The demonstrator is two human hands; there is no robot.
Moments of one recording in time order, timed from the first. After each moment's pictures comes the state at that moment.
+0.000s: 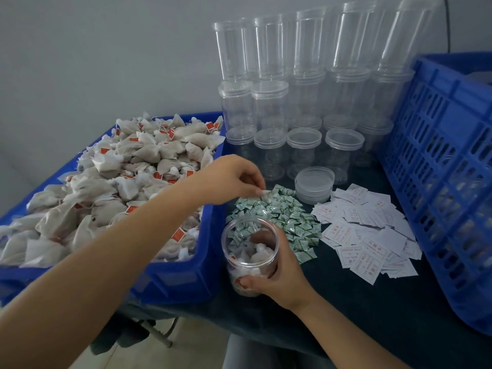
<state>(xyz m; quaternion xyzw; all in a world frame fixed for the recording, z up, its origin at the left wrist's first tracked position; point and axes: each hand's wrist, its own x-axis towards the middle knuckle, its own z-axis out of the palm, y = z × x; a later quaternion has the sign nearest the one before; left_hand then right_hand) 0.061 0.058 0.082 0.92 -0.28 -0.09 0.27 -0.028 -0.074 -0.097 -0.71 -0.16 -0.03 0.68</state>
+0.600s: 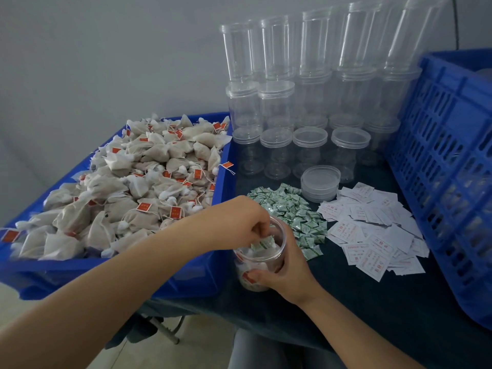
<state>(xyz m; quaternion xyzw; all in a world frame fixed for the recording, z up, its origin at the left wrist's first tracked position) 0.003 0.058 0.063 0.93 -0.33 -0.12 0.05 -0.027 -0.072 -0.096 -0.69 -0.17 -0.04 0.70</state>
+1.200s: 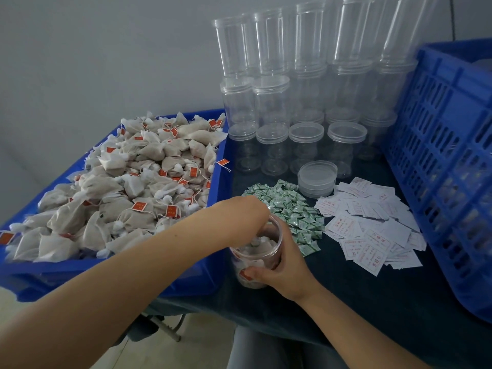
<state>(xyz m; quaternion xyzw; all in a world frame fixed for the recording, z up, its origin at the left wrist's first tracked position) 0.006 0.033 0.063 0.93 -0.31 -0.14 -0.14 -0.025 -0.072 -0.095 -0.70 -0.17 -0.04 0.70</state>
